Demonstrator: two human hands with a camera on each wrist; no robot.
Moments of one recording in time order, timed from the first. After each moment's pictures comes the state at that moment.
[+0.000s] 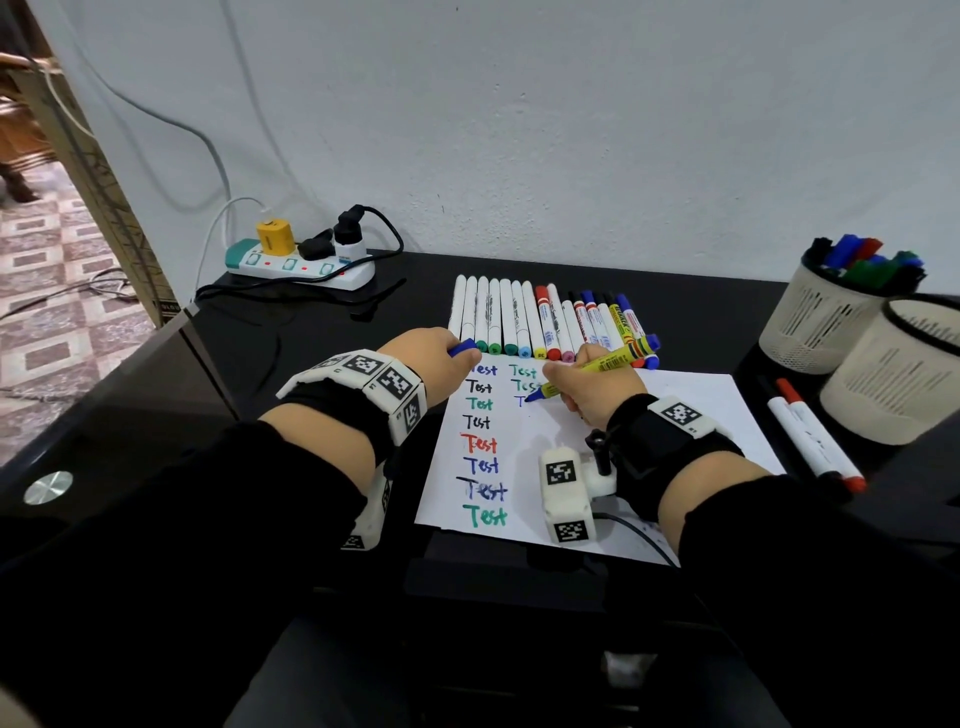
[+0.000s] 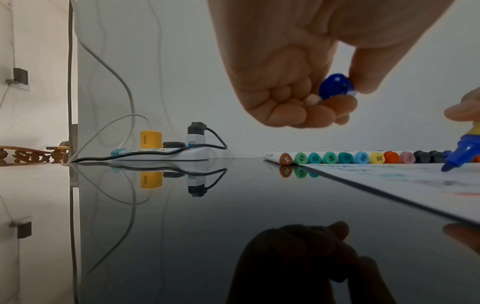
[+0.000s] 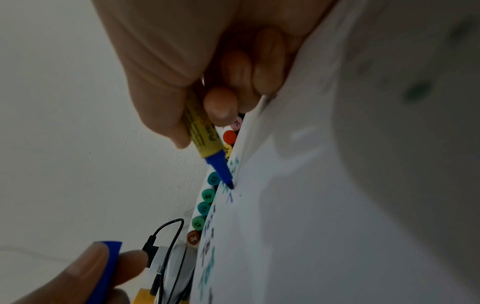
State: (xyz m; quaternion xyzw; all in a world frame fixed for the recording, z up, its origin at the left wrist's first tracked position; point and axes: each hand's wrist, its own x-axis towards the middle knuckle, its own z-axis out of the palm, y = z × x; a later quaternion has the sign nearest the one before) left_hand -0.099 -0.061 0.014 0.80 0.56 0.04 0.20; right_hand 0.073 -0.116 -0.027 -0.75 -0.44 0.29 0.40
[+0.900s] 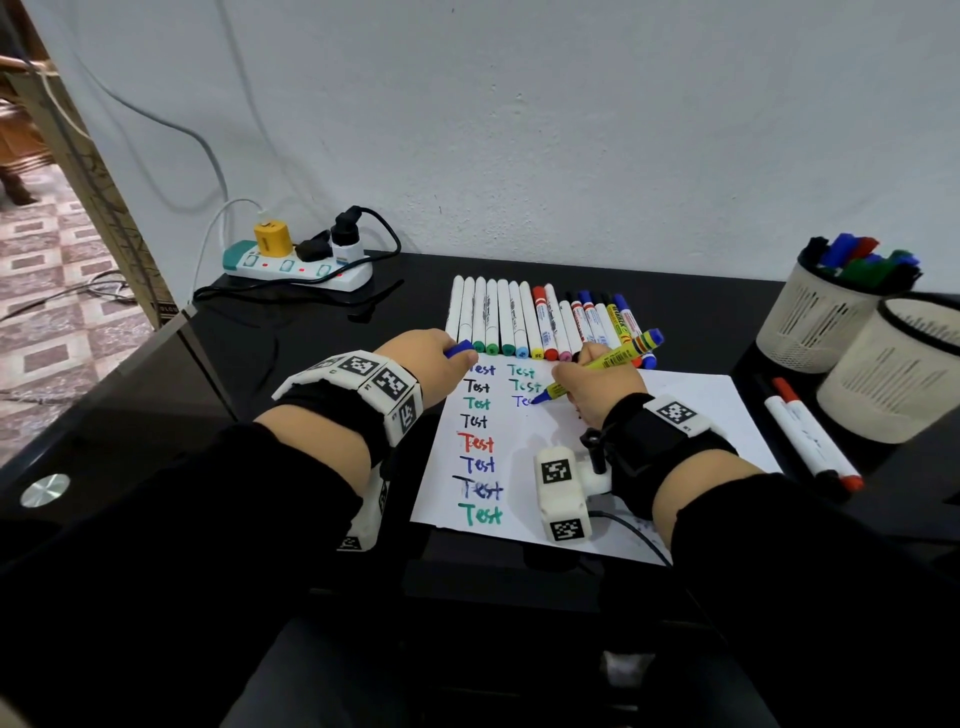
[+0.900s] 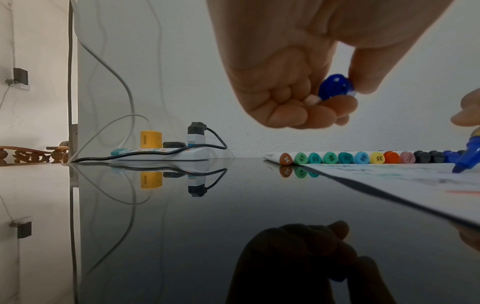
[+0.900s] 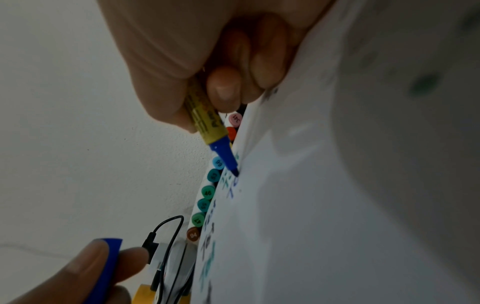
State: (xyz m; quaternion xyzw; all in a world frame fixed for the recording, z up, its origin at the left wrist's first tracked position) left_hand -0.100 -0.061 0.013 0.80 0.57 0.04 0.20; right_hand 0.072 -0.114 -0.027 -0.76 -0.39 0.29 0.43
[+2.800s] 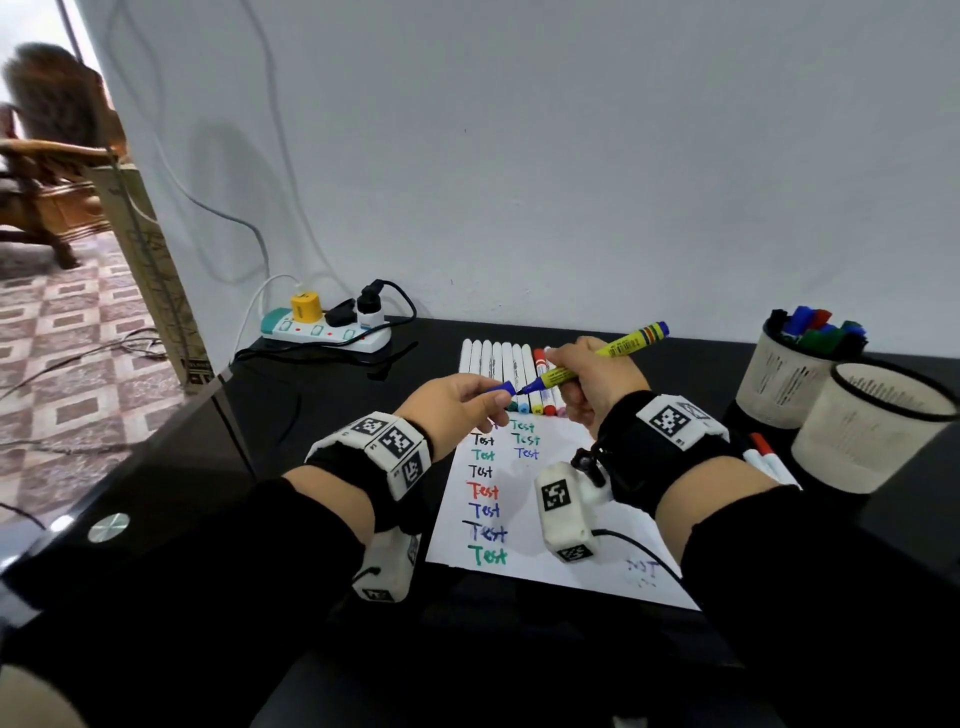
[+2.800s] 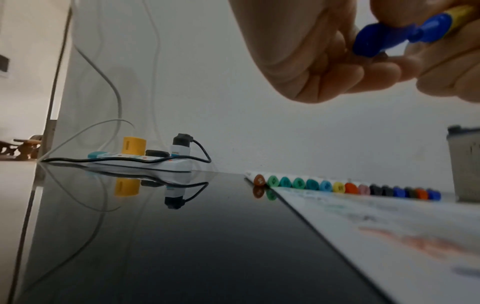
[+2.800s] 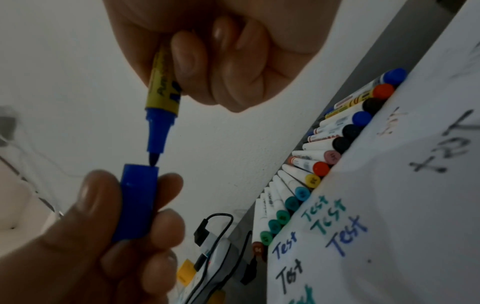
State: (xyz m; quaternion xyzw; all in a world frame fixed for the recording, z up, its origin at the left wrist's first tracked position) left_hand -0.108 -0.093 0.032 0.76 0.41 0.26 0.44; right_hand 0.055 -0.126 0.047 -0.62 -0.36 0.40 0.57
